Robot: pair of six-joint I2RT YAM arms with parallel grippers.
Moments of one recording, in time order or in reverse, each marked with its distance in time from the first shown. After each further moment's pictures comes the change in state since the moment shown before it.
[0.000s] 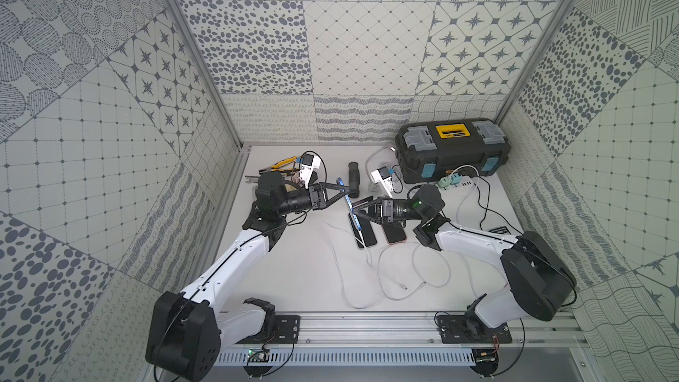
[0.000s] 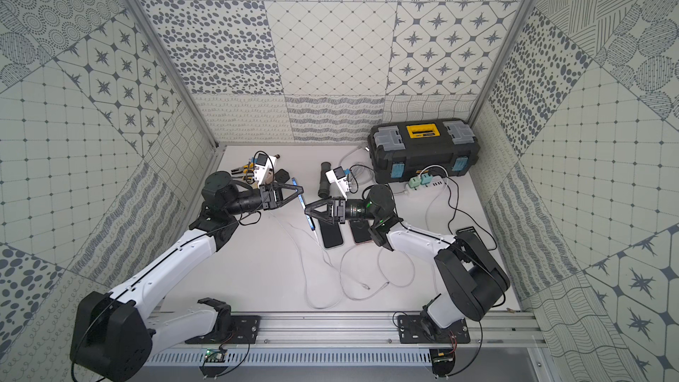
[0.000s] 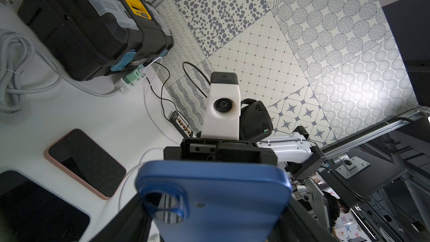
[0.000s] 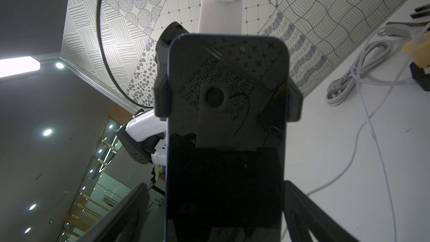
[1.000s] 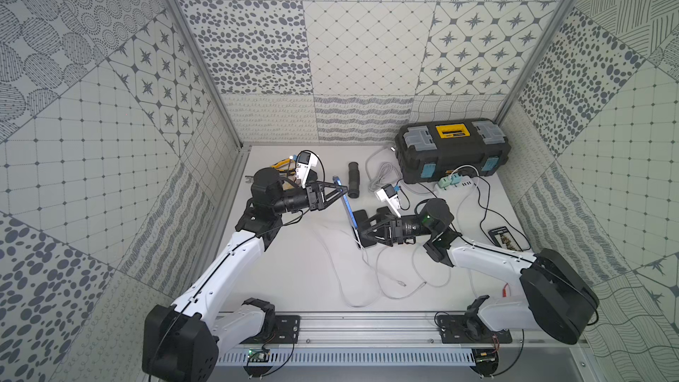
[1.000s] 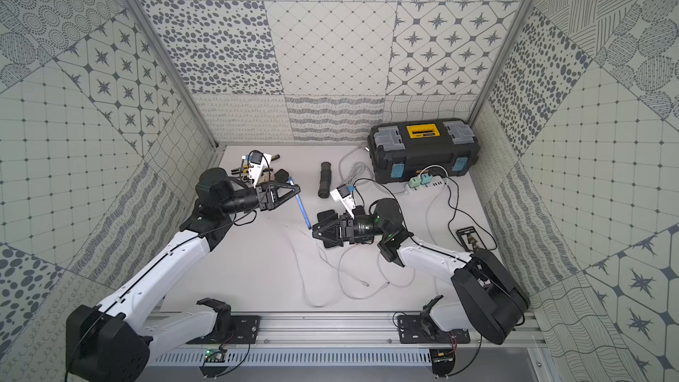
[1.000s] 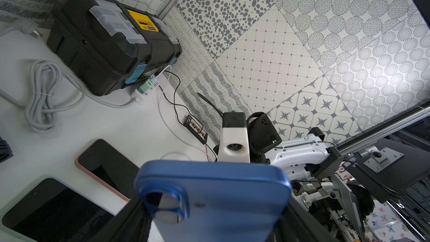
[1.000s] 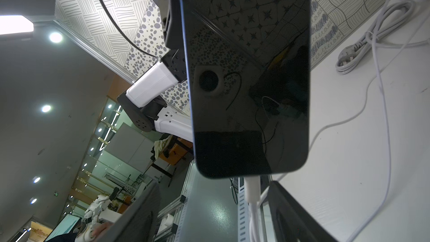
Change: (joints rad) left arm 0.019 -0.047 0.061 -0.178 -0.035 0.174; right arm 0.033 -0.171 -0.161 -0.137 -0.060 -0.150
